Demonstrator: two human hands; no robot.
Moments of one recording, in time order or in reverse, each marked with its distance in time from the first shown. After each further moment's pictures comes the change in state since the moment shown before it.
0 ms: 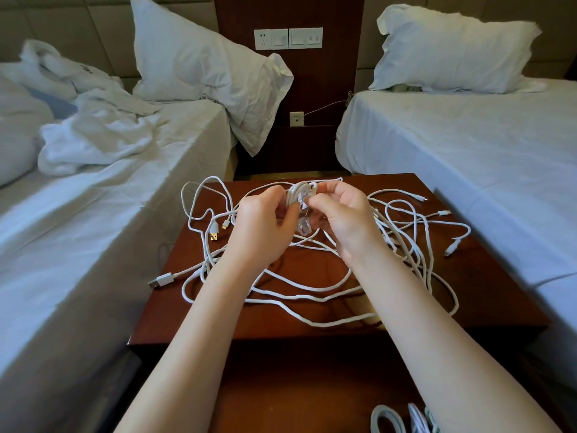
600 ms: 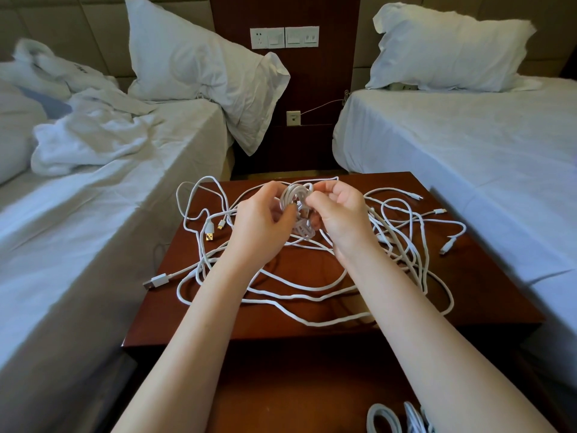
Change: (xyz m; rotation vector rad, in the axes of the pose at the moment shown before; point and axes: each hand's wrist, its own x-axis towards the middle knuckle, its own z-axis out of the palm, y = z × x) left_hand 0.001 0.005 0.003 -0.220 -0.128 -0.234; right_hand 0.002 0.005 -0.001 -0.107 0.075 -0.031
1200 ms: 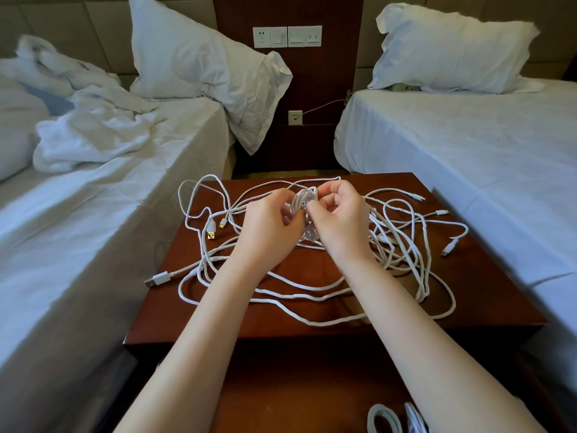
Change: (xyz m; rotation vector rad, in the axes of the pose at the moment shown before) left_hand -0.001 0.001 0.005 0.125 -0.011 0.000; right_hand -0.002 0.016 0.004 -0.296 0.159 -0.256
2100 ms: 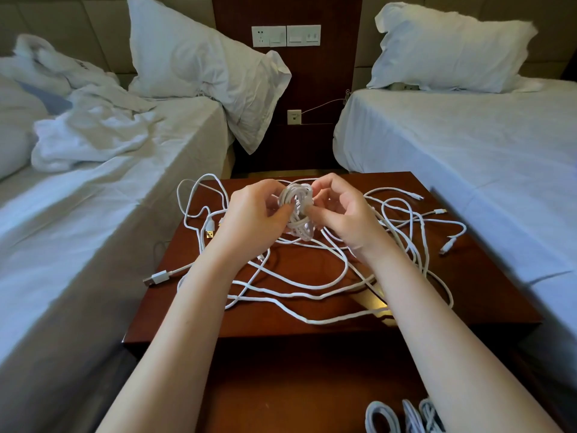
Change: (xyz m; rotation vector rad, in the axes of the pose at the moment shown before) left_hand 0.003 0.005 -0.026 -0.024 -0.093 -0.025; right_hand 0.016 0.008 -0.028 0.191 -0.481 -0.074
